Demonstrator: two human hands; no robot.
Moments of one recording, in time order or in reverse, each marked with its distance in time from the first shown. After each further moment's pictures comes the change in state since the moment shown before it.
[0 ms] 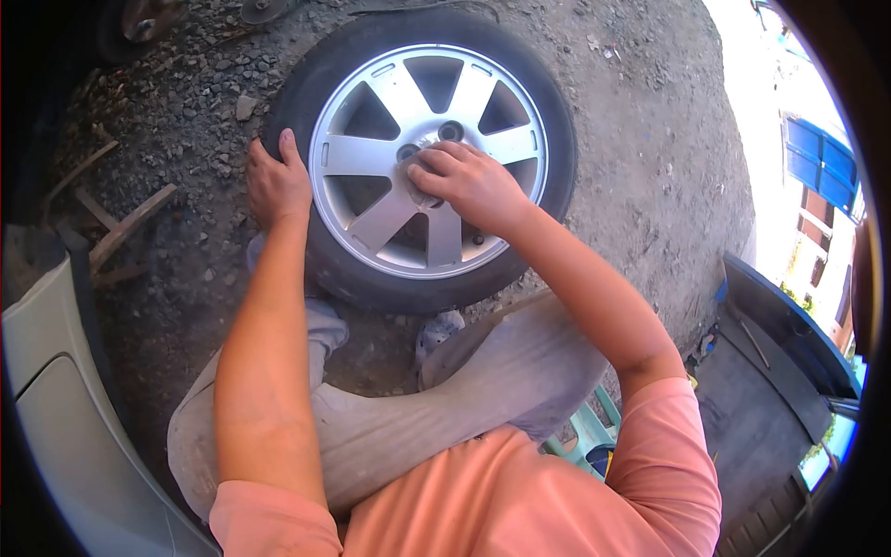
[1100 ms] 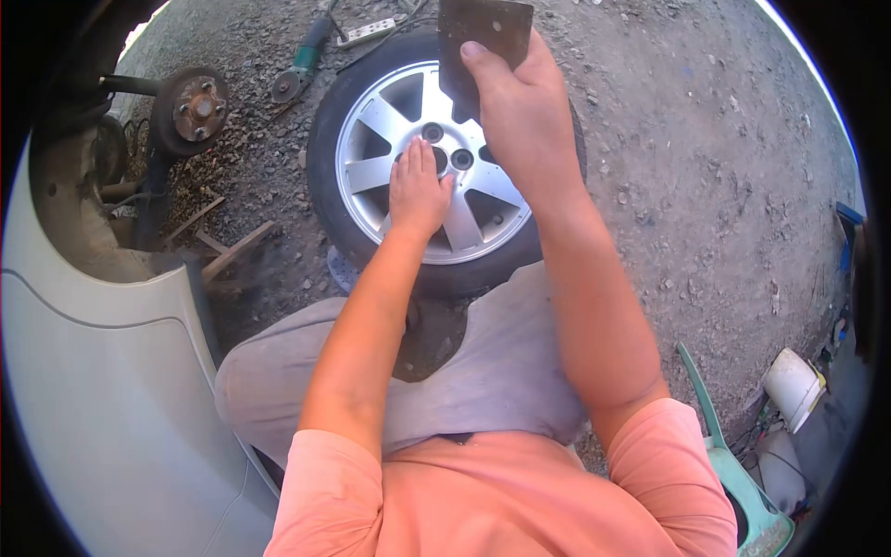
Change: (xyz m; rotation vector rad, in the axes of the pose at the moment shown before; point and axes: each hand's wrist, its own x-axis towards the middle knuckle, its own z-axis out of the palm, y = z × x) left_hand -0.141 0.107 0.034 0.320 -0.140 0.968; right_hand -0.056 -0.017 -0.160 1.336 1.093 0.823
